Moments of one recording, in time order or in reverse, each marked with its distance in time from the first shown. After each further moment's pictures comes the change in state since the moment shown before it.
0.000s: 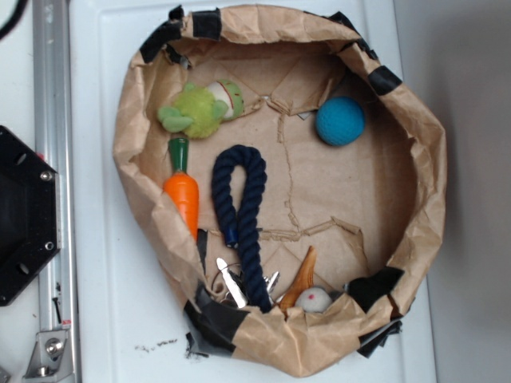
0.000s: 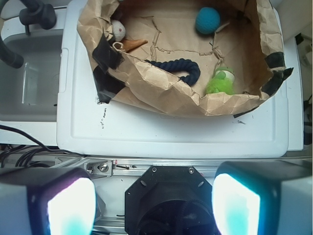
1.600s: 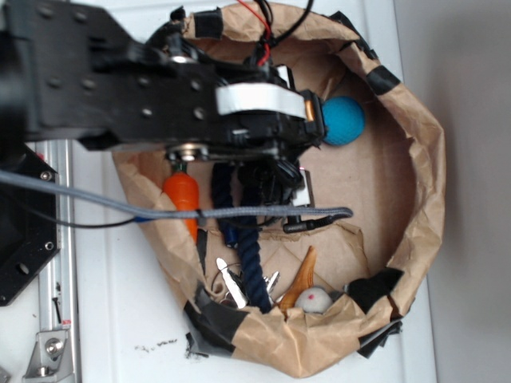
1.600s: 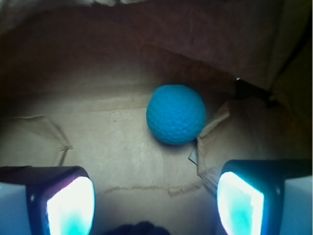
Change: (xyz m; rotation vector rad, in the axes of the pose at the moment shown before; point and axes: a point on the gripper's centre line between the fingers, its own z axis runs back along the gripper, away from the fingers) arm 0.146 0.079 -0.179 0.131 -0.332 0.132
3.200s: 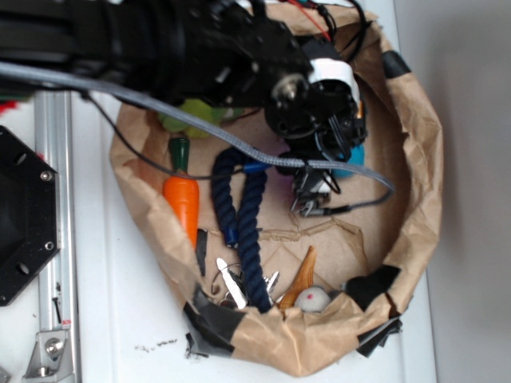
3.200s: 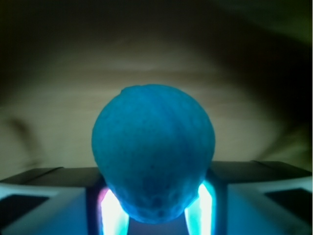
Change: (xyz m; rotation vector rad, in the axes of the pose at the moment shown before) arm 0.012 -0.014 -0.024 -0.270 0.099 -0.162
